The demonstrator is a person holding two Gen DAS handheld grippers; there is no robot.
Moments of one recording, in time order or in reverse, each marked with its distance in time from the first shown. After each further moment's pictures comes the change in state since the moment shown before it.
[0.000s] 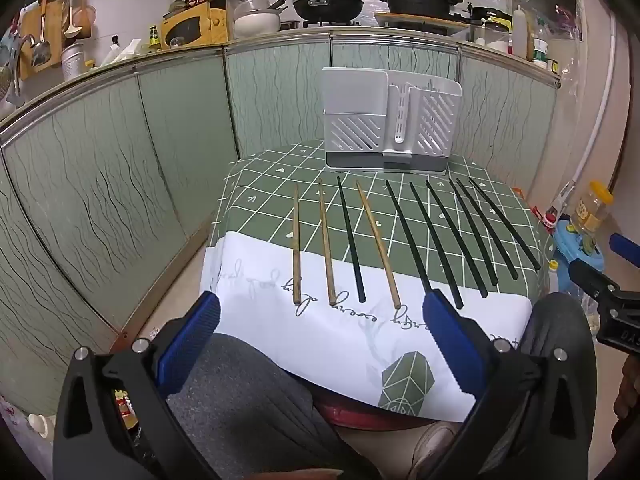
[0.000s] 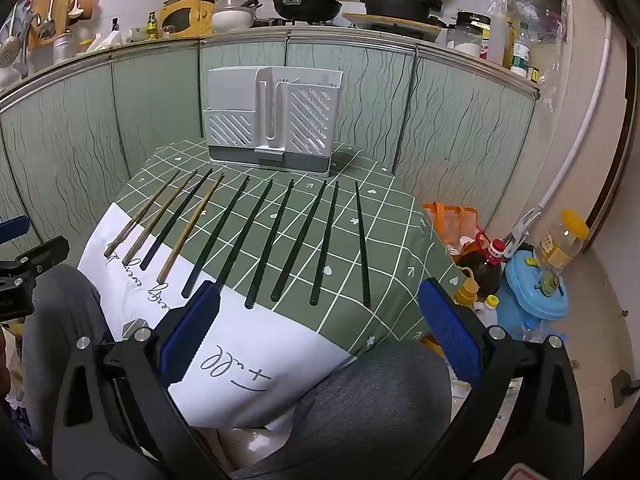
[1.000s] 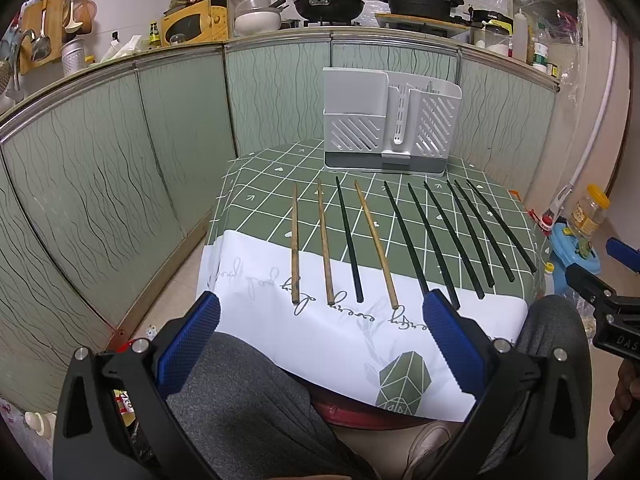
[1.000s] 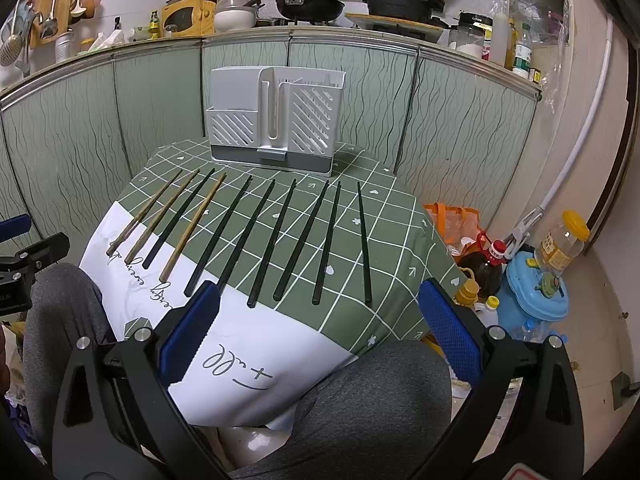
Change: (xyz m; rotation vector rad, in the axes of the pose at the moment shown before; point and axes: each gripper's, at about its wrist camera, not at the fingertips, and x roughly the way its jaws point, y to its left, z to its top) left arm -0.001 0.003 0.001 -0.011 0.002 -0.019; right arm -0.001 0.002 0.000 -0.014 0.006 0.001
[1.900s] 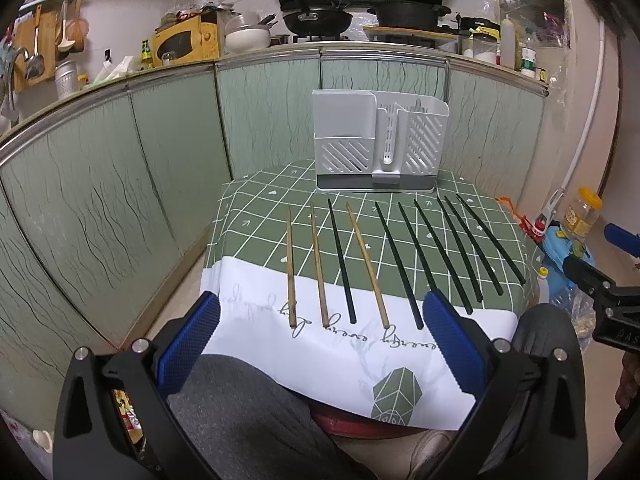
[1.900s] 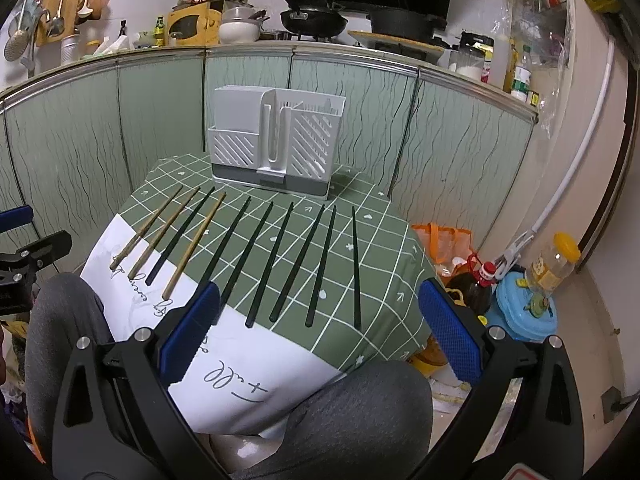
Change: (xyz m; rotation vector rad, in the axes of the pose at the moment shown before) left arm -0.014 -0.006 0.022 0.039 -0.042 -0.015; right arm -0.019 0.001 0.023 -0.035 -0.047 -0.017
